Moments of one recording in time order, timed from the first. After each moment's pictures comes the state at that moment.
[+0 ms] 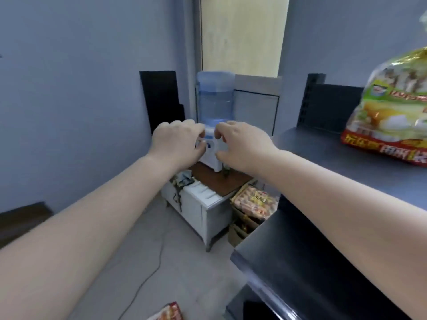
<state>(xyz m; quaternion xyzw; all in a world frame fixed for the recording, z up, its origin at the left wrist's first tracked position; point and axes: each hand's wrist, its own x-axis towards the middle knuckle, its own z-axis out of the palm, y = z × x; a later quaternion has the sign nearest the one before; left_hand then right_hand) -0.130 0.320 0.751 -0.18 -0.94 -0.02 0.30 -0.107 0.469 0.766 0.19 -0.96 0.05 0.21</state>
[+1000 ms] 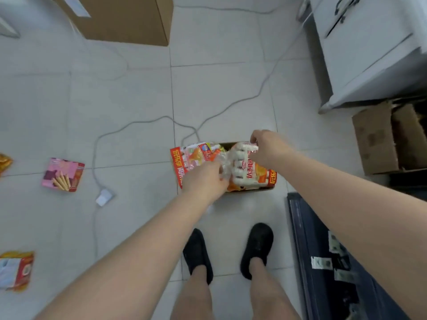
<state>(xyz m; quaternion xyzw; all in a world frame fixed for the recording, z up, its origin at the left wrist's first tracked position) -0.018 0.056 0.180 0.26 -0.90 -0.27 -0.22 -0.160 0.155 0.172 0.26 -0.91 0.01 -0.31</state>
